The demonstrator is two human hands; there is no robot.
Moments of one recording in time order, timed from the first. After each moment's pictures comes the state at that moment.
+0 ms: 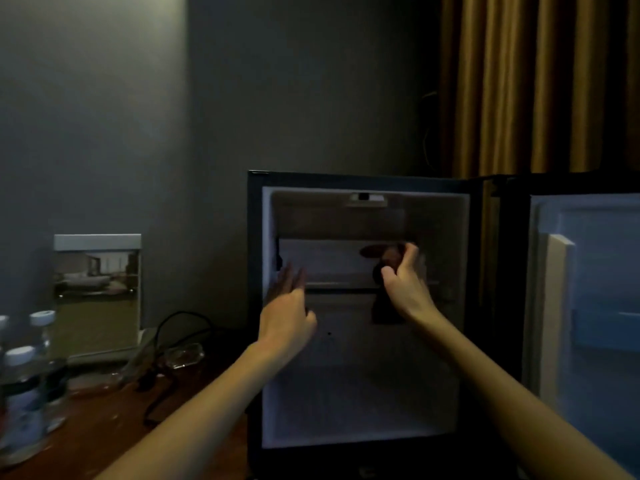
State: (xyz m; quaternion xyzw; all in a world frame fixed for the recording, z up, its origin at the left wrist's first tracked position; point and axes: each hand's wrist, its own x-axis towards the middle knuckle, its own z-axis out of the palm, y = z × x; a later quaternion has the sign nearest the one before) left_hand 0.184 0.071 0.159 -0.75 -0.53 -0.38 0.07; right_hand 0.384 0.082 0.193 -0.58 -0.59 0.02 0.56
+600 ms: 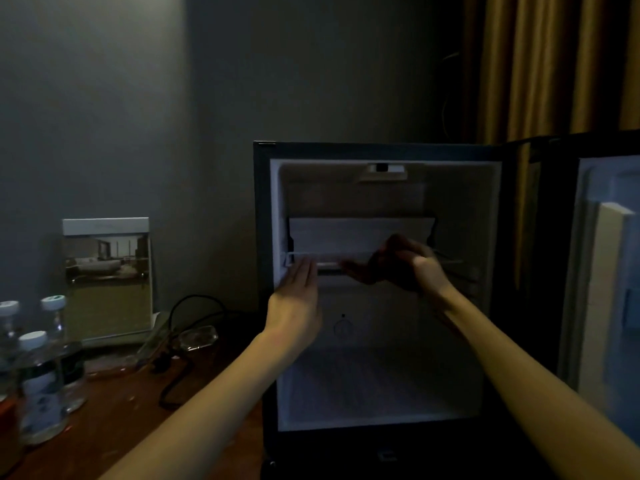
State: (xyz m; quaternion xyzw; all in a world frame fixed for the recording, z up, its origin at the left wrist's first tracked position) left_hand 0.170 0.104 0.126 -0.77 -0.48 -0.32 0.26; right_hand 0.389 0.110 0.181 -0.40 -0.67 0.21 0.59
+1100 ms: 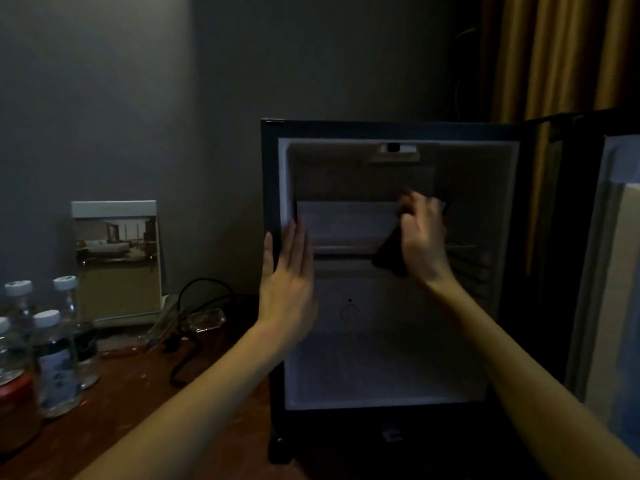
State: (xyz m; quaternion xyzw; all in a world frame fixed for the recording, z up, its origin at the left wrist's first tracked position) left_hand 0.161 0.067 0.134 -0.68 -0.58 -0.22 0.40; right_hand 0.361 0.104 0.190 -0.47 -0.63 0.03 0.62
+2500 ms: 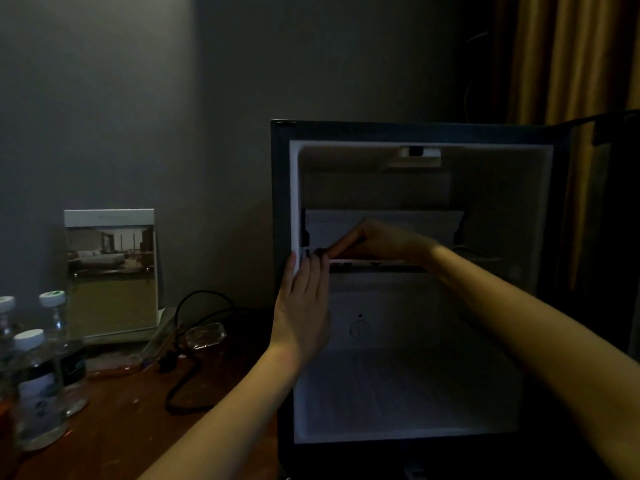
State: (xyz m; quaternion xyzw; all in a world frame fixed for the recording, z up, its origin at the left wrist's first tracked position) left_hand 0.158 0.119 0.112 -0.65 -0.57 -0.18 0.47; right_hand 0.325 0.176 0.231 -0.41 -0.88 0.11 0.22
